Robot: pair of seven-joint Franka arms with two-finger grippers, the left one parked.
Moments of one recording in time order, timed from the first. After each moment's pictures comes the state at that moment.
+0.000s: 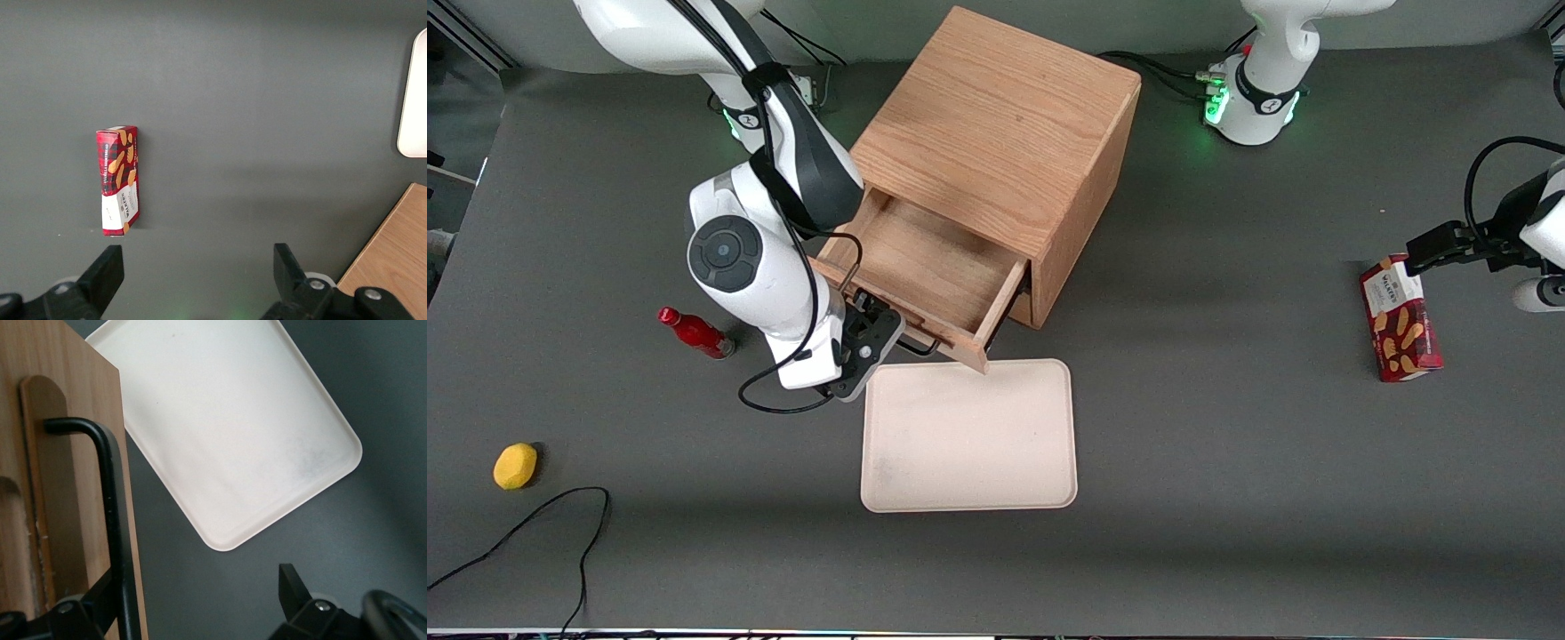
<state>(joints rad) 0.48 0.43 -0.05 -1.54 0.10 2.00 -0.57</state>
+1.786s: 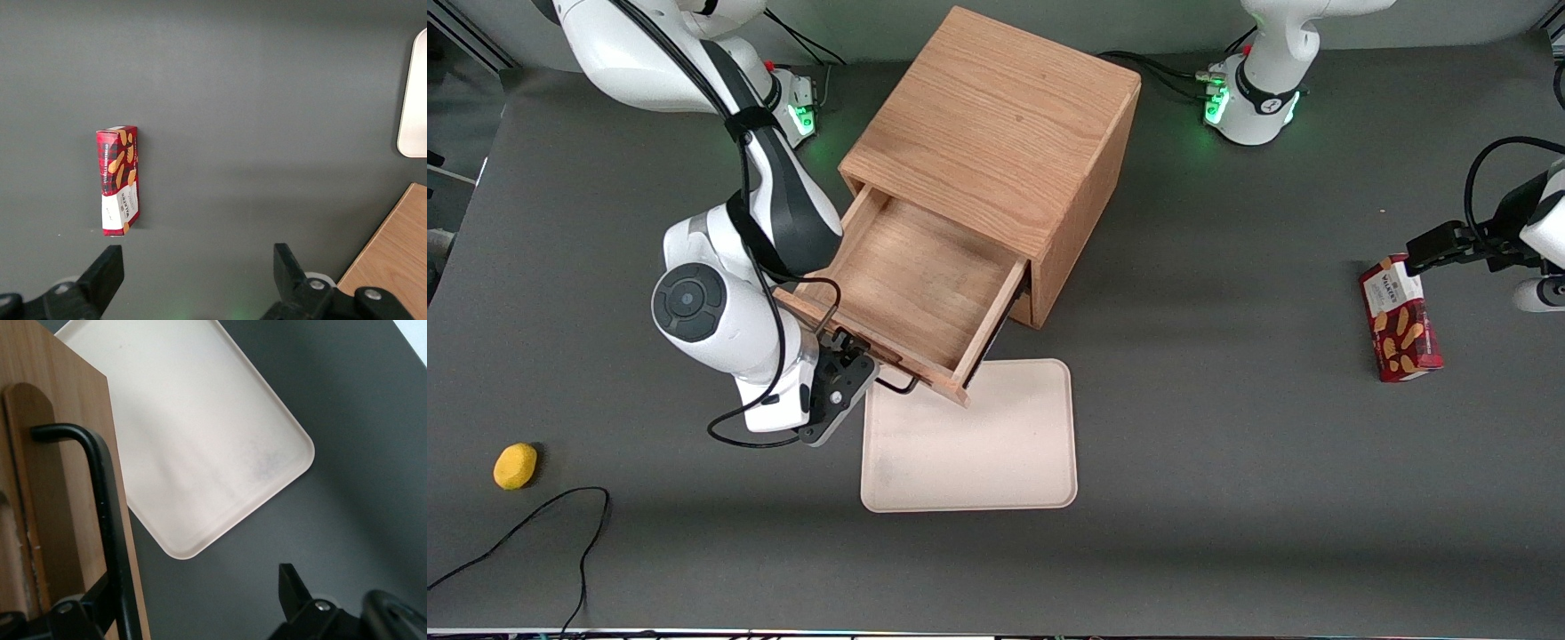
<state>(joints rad) 0.42 0.54 -0.05 -1.40 0.10 1.98 -0.57</state>
